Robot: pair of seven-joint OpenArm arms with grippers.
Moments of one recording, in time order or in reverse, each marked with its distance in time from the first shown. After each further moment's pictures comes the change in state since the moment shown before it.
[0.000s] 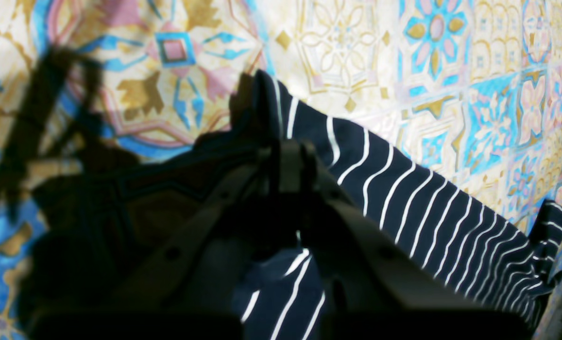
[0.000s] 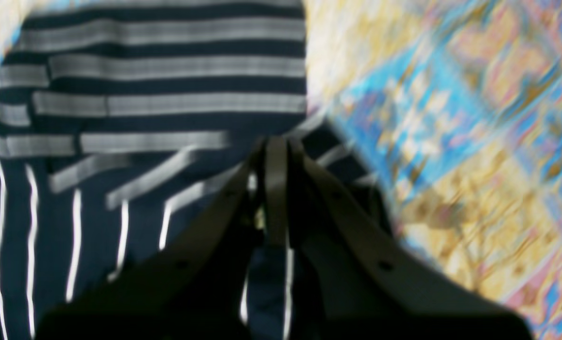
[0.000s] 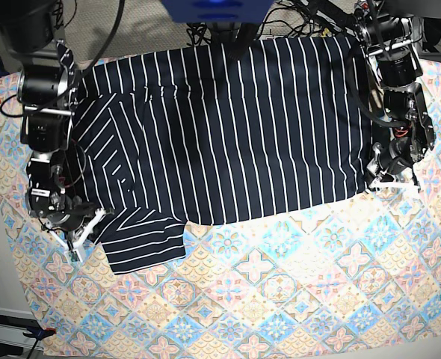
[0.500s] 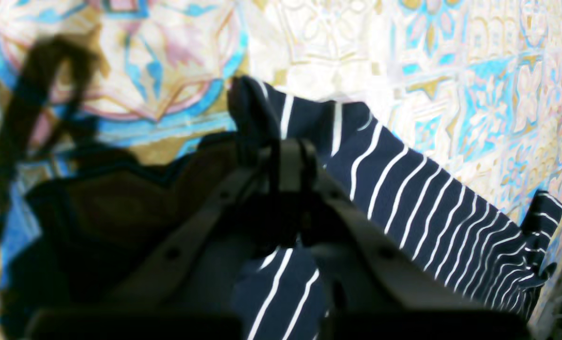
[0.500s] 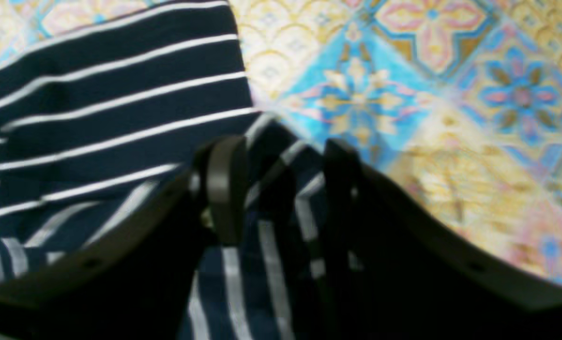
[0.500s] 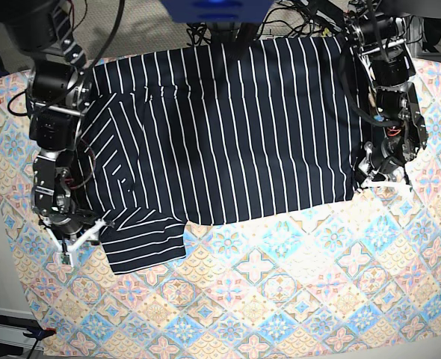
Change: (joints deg) left arm 0.0 2.2 0.0 0.0 0.2 0.0 0.0; right arm 0.1 -4.1 7.3 0.7 0.1 -8.6 0.4
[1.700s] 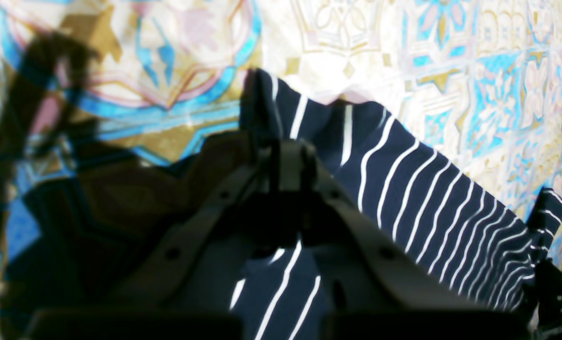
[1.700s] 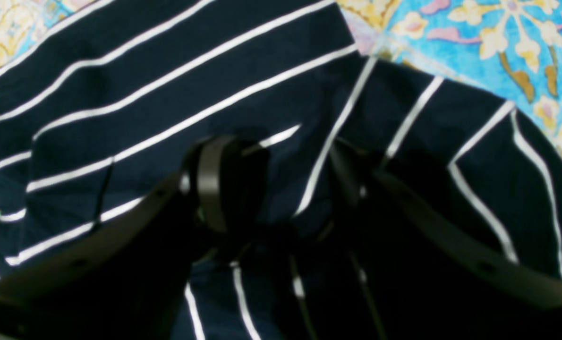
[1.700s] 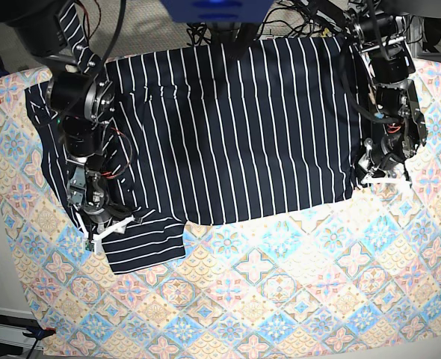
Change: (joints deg) left arm 0.8 0.0 -0.1 0.0 -0.2 0.0 0.0; right arm 3.5 -6.1 1.2 -17.0 0.6 -11.2 10.3
